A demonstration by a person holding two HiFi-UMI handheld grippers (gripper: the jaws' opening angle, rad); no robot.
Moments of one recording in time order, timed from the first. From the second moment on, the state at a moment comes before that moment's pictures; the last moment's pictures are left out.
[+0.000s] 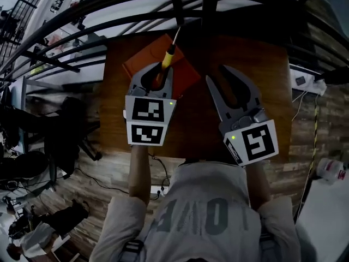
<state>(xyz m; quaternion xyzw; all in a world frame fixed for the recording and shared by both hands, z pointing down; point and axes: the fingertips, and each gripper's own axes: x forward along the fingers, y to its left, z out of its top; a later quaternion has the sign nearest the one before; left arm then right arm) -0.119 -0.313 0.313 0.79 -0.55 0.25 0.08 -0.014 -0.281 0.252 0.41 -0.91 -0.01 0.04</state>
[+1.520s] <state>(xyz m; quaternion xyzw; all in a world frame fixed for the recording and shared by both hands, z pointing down) -0.126 -0.213 0.182 0.75 -0.66 -0.01 -0.05 -0.010 -0.235 0.201 0.40 -0.91 -0.06 -0.03</state>
